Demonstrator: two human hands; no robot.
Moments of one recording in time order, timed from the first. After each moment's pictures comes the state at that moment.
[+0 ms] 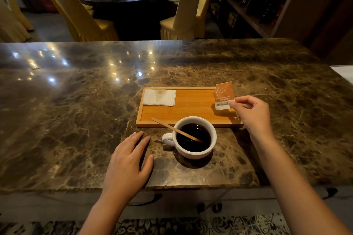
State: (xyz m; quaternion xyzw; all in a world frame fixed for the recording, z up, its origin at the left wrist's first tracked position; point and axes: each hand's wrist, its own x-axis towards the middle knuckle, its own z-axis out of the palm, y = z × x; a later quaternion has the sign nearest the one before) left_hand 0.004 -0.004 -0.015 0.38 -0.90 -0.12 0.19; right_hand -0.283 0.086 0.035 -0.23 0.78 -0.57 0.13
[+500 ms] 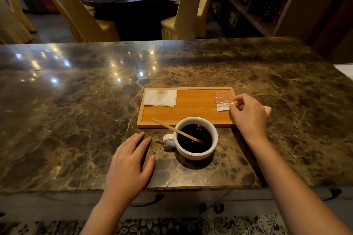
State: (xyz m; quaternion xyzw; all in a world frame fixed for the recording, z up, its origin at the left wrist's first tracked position) left_hand 0.004 -0.006 -0.017 0.38 -0.90 -0.12 0.19; right_hand -0.292 0.072 0.007 -0.32 0.88 -0.34 -0.11
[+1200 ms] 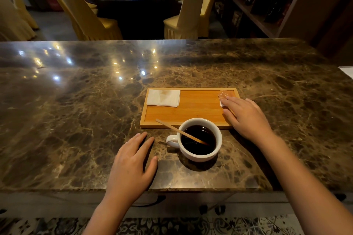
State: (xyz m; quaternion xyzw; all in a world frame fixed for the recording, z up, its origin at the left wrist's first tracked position) left_hand 0.004 -0.005 -0.017 0.38 -0.90 -0.12 0.20; right_hand -0.306 0.073 0.009 -0.56 0.82 -0.13 -0.03
